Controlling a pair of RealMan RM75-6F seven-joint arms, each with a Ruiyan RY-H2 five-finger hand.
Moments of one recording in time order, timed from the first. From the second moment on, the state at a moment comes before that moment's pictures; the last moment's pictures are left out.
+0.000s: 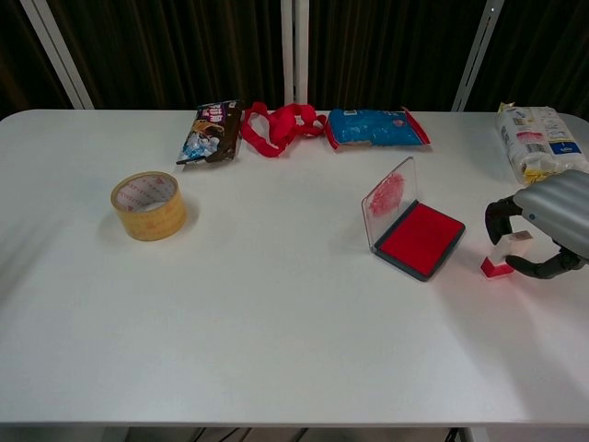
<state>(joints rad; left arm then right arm) -0.12 -1.12 0.00 -1.51 1.57 1.47 -0.05 0.39 -1.64 0.01 -1.14 -1.54 1.18 -0.28</state>
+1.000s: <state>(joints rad) -0.12 -1.10 0.00 -1.52 1.58 1.48 -0.07 0.49 -1.50 0.09 -1.41 -1.48 1.06 -0.37</state>
